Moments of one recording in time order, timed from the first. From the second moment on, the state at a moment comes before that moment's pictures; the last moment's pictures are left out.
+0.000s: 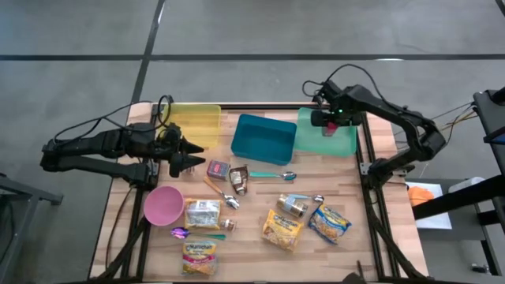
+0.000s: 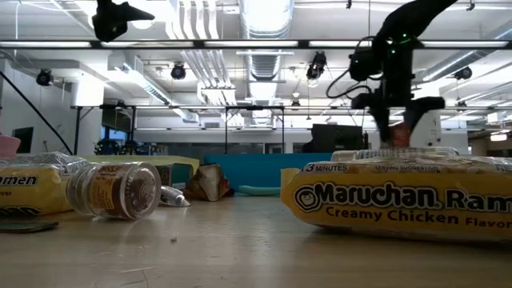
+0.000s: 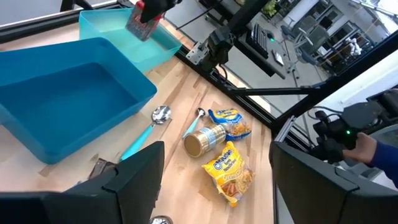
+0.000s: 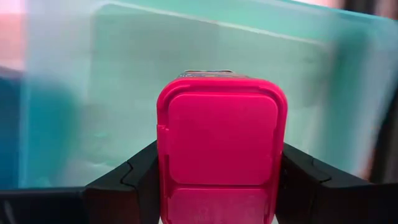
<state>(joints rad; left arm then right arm) 0.02 0.72 0.86 -0.51 -0.01 -0.64 -0.84 1.45 1.09 -1.04 0.09 0.74</state>
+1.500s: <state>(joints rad) 0.02 0.72 0.86 -0.51 -0.01 -0.66 -0.61 1.68 1.16 -0.89 0.08 0.81</state>
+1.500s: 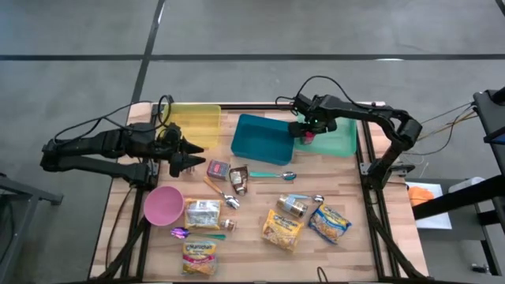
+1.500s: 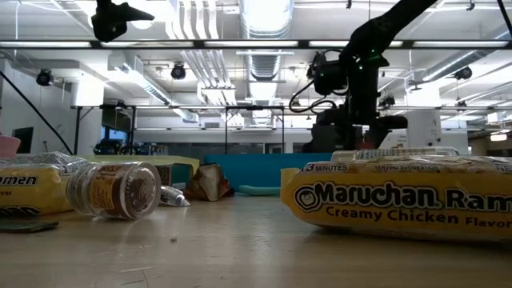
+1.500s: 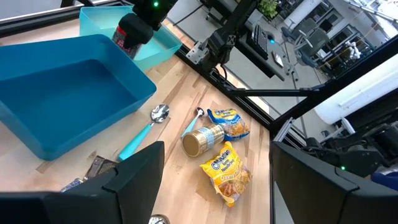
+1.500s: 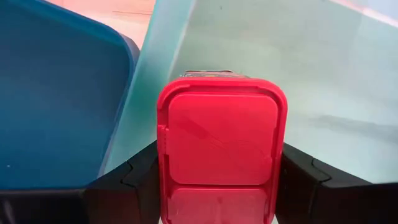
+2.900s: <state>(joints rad) 0.02 0.72 0.86 -0.51 0.00 -0.66 -0.38 1.25 1.13 -1.08 0.05 0.55</state>
